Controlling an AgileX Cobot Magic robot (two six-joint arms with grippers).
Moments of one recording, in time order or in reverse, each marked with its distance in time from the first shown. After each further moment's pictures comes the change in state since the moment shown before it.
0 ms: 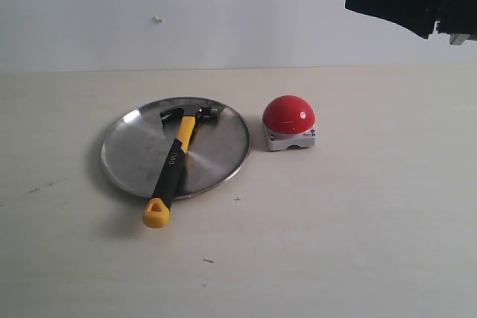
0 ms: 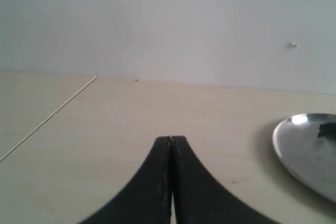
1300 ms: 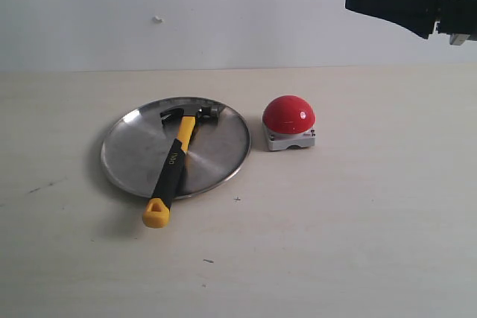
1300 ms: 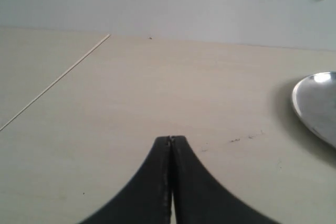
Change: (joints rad) left arm 0.000 -0.063 0.004 0.274 0.197 -0.258; right arm 0.000 0.000 0.000 0.000 0.000 0.000
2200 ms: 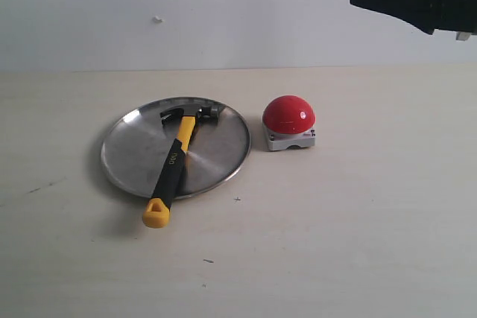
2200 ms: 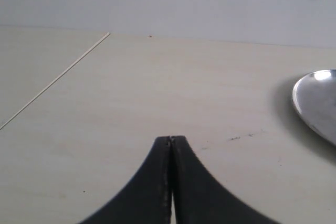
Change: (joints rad) left arm 0.000 0.000 0.000 0.000 0.005 0.003; right arm 0.000 -0.044 0.000 -0.012 0.053 0.000
